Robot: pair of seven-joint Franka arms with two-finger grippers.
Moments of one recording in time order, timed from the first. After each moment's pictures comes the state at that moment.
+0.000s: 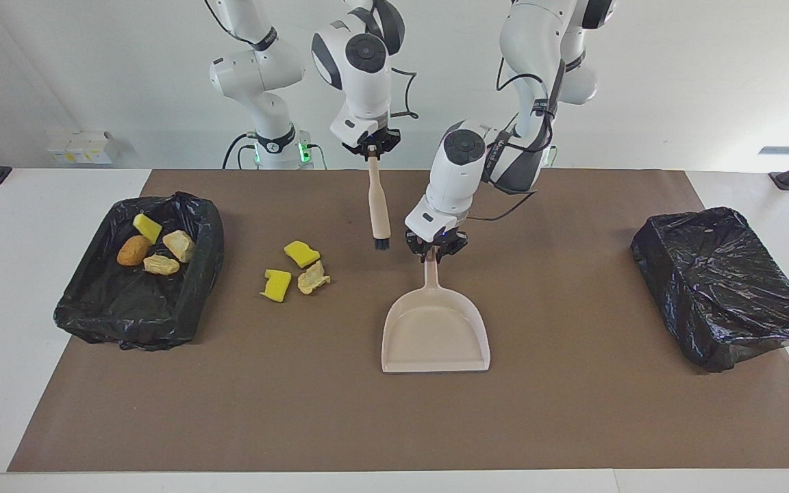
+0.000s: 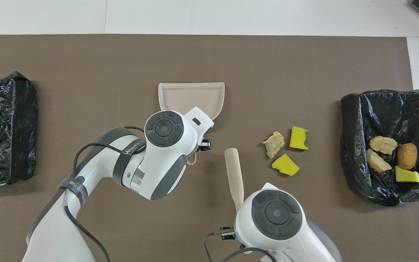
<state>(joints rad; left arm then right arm) -0.67 0.28 0.03 -1.88 -0.11 2.20 -0.53 0.30 -0.24 0.32 -2.20 0.25 1.71 0.44</state>
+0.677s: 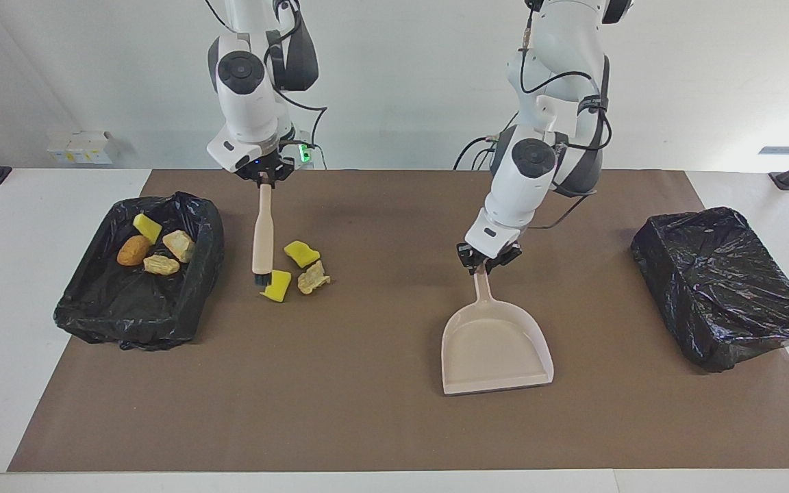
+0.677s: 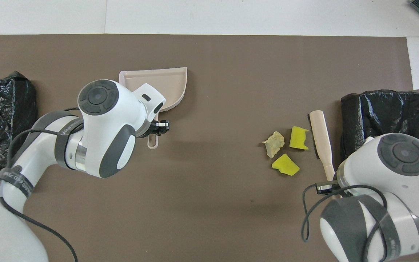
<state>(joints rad) -0.48 0.22 0.07 -1.87 -0.11 2.09 -0.31 -0.14 -0.24 0.31 -2.26 -0.07 1.76 0.11</state>
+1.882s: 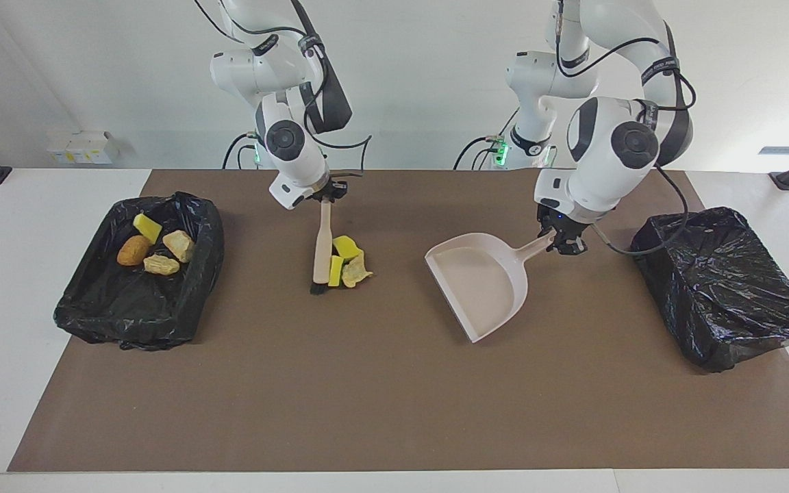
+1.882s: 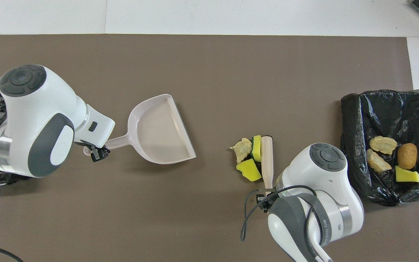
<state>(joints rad) -0.35 0.10 0.05 -1.91 0.00 1.80 0.99 0.05 -0.09 0.34 -2.35 0.33 1.90 0.29</state>
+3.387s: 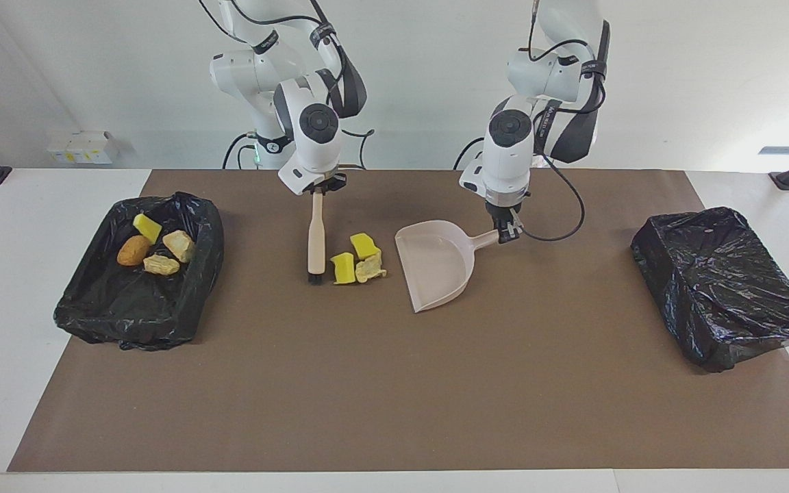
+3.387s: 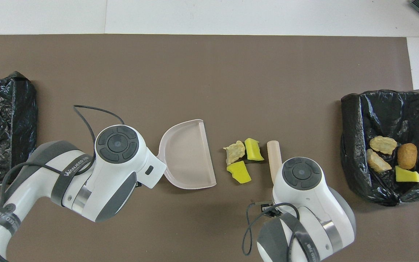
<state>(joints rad) -0.56 0.03 0.04 -2.13 0.13 2.01 0.85 0.13 -0.14 0.34 -2.36 0.10 1.82 0.41</state>
